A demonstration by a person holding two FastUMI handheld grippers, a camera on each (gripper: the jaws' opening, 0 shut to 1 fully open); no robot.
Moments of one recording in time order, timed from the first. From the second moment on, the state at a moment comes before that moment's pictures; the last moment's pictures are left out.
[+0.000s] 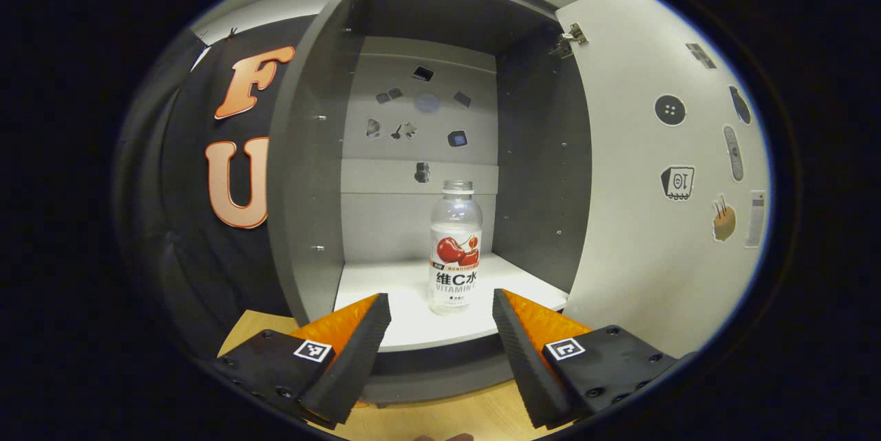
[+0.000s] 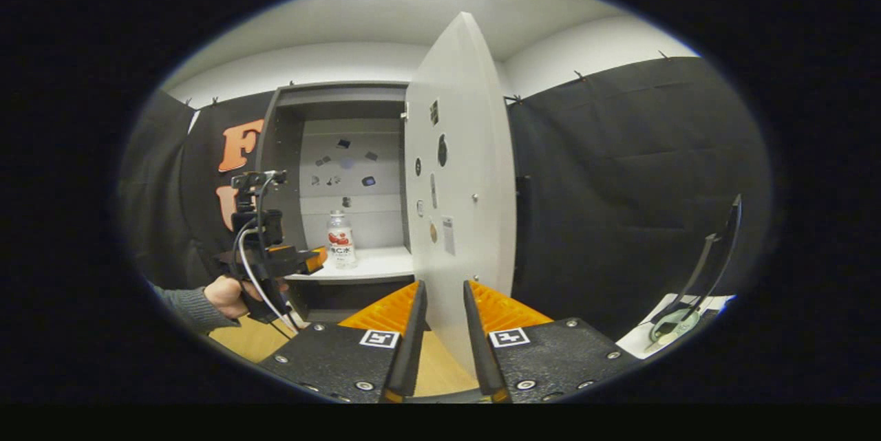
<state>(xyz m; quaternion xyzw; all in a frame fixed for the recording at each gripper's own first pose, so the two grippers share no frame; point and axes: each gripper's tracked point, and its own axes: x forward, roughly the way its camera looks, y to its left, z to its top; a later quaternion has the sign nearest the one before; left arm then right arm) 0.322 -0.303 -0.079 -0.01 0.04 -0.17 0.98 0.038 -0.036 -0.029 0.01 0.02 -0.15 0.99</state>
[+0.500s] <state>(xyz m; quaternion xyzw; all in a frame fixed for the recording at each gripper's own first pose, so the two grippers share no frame) 0.405 -0.341 -0.062 0.01 0.01 -0.19 0.98 0.094 -0.015 -0.062 0.03 0.07 -0.16 0.98</state>
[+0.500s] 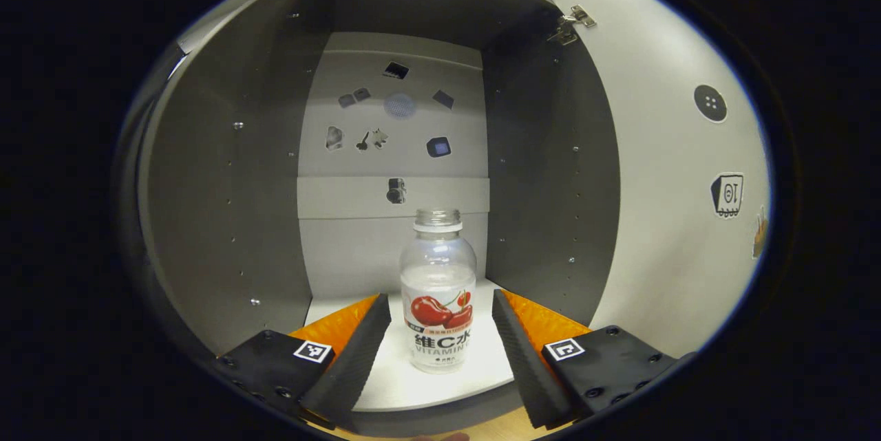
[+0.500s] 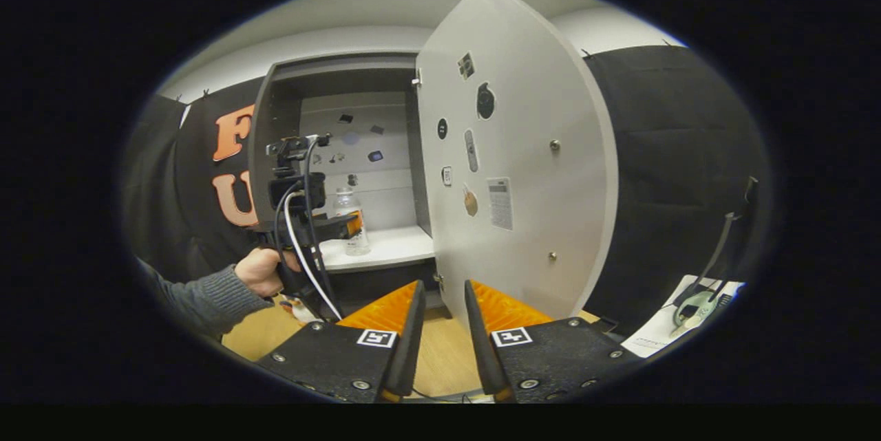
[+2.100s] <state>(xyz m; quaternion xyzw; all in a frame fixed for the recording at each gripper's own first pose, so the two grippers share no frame) 0.149 -0.215 -0.242 0.06 0.06 -0.08 0.99 -0.018 -0.018 -0.128 0.03 0.17 -0.06 0.98</state>
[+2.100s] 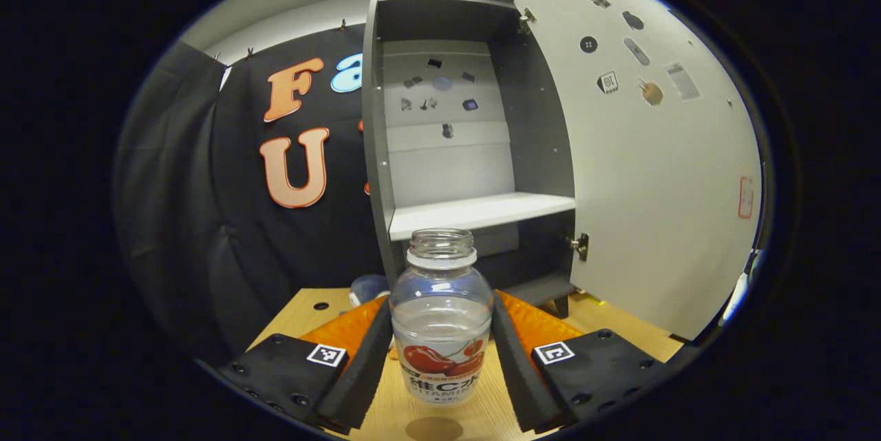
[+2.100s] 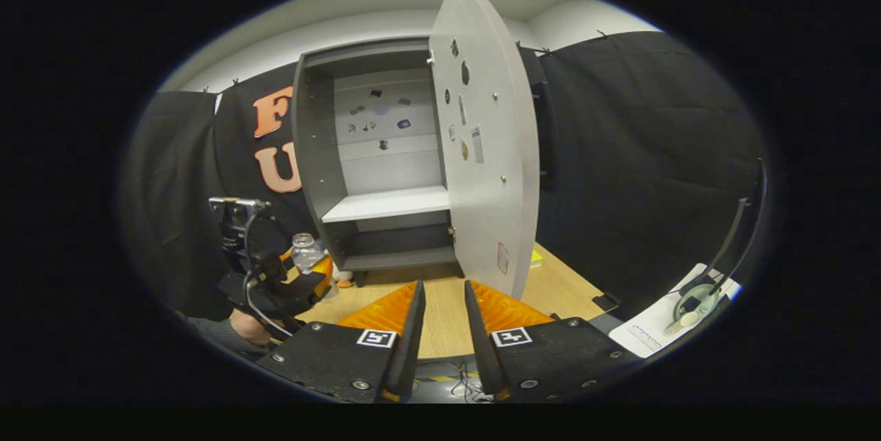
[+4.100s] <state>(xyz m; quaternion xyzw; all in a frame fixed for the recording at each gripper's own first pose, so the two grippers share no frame) 0.129 -0.157 -0.342 0.06 0.09 -0.02 0.99 -0.030 0.026 -0.230 0.05 0.30 0.00 0.95</state>
